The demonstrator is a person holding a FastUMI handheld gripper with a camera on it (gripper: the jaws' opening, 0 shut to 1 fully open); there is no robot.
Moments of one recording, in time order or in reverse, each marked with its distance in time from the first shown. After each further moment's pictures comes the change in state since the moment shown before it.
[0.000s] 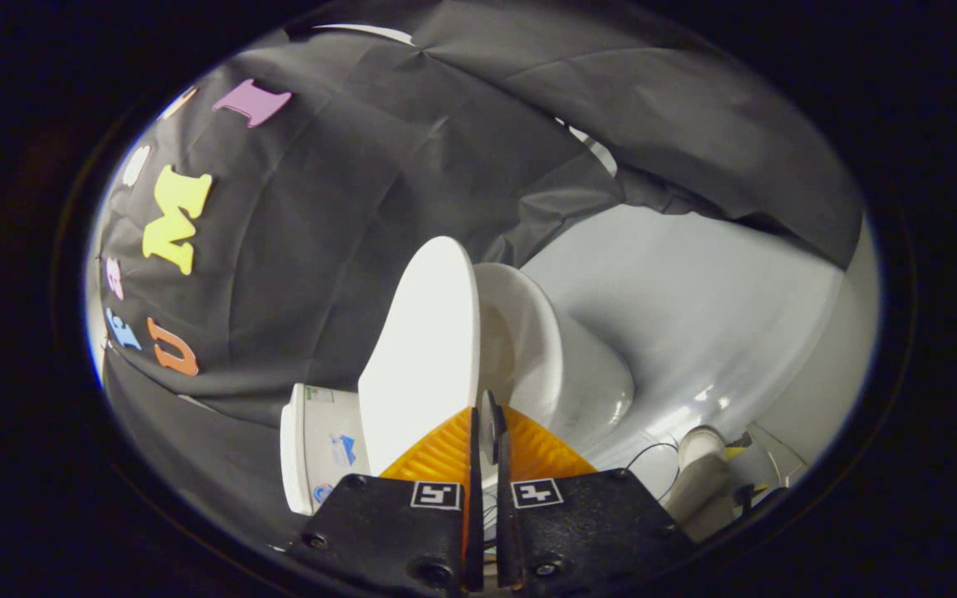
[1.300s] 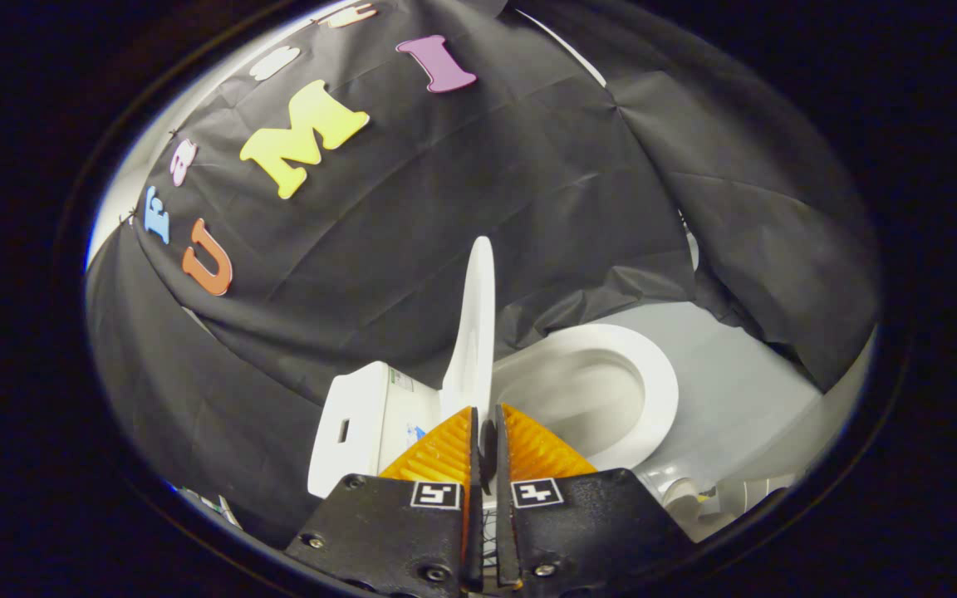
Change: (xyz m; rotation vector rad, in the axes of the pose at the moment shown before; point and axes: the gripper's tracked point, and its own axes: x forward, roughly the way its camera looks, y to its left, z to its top) arm -0.073 0.230 -0.033 -0.374 -0.088 0.008
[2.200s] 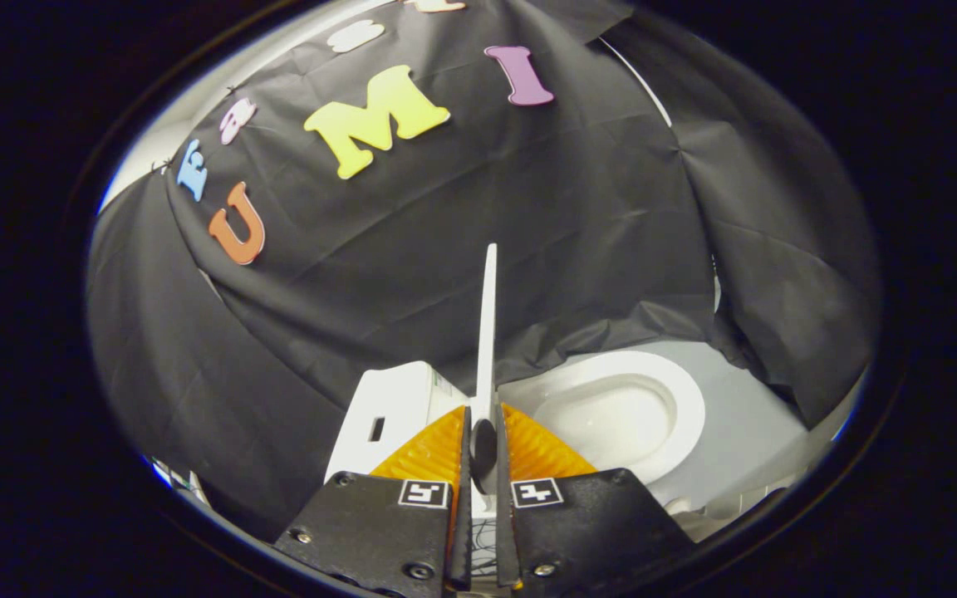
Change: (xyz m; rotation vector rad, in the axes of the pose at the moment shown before) arm -0.005 0.115 -0.022 -0.164 -0.074 0.012
